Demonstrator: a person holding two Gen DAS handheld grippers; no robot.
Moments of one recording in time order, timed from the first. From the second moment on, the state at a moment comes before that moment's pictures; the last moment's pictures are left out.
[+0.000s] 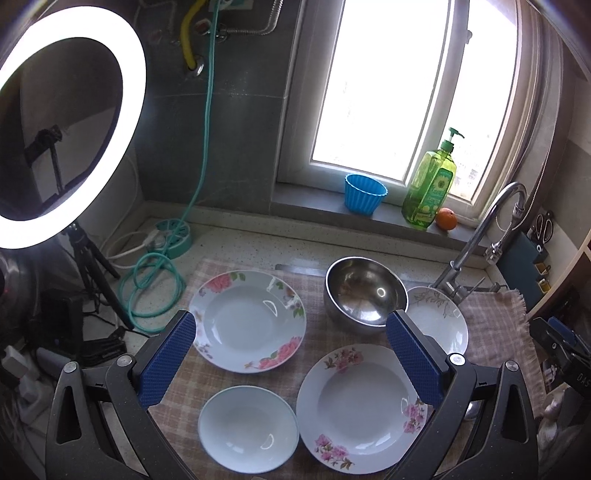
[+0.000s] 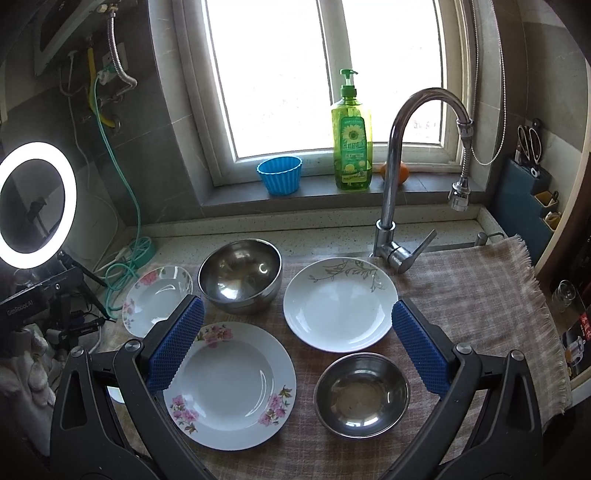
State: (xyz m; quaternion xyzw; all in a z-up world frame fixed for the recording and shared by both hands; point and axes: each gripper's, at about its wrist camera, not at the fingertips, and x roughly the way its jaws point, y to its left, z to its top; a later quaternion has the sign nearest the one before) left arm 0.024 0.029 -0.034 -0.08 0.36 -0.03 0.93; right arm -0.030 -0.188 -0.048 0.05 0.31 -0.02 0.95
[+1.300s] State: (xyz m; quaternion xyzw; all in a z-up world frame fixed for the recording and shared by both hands) left arm 0.131 -0.022 -0.163 -0.04 0.60 -0.25 0.76; right arm -0.054 -0.203 -0.229 0.28 0.52 0.04 0.81
